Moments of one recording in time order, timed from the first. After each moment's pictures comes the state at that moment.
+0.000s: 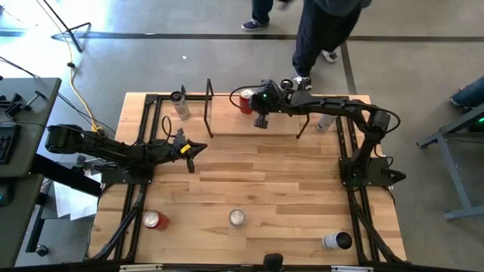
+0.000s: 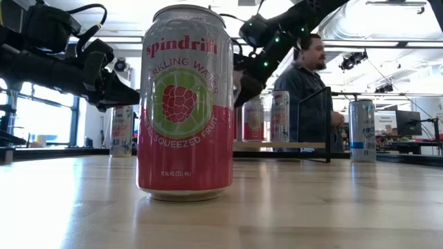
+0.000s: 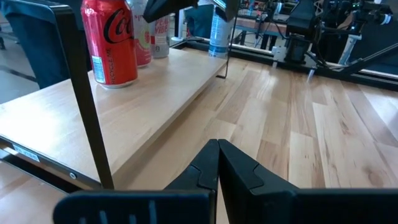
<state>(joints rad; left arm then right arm) 0.07 1.03 0.01 0.83 -0.30 -0.16 -0.45 1.78 1.35 -0.34 0.14 -0.45</state>
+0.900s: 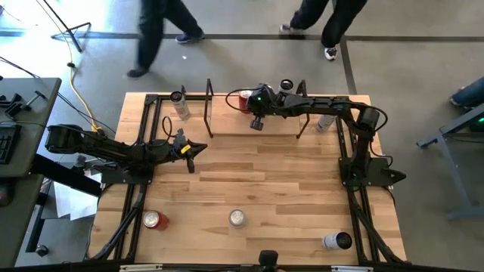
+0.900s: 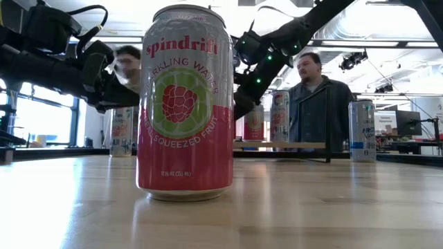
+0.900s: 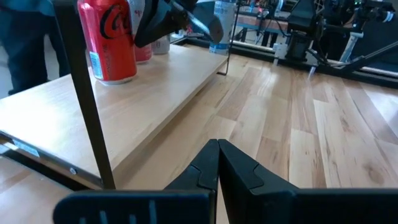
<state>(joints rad) 0.07 1.03 0.01 0.81 -0.30 -0.17 -0.46 1.89 1.34 -0.25 0.13 -0.37</state>
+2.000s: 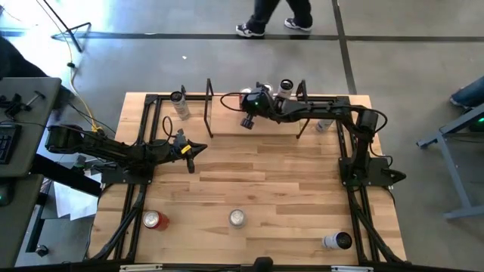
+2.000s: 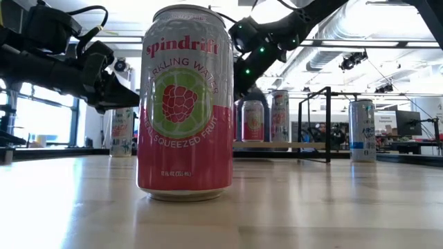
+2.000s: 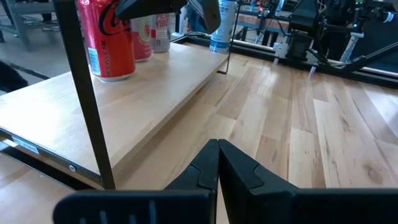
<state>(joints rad) 0.07 1.03 0.01 0.81 -0.30 -0.18 -0.38 1.89 1.36 -0.07 0.28 -0.29</state>
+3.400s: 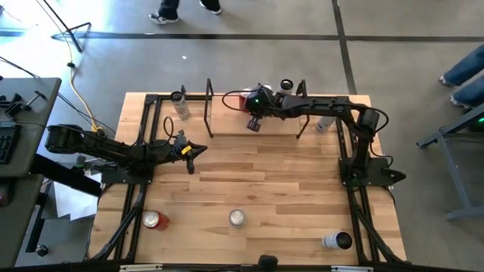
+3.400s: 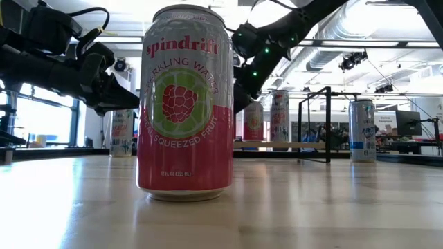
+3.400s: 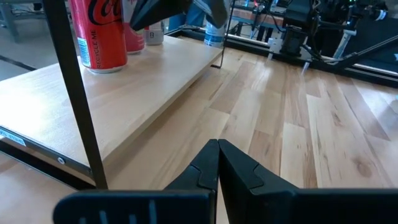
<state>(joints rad) 0.06 1.03 0.01 0.79 -0.27 -0.21 -0.42 1.89 1.39 -0.31 0.18 -0.25</state>
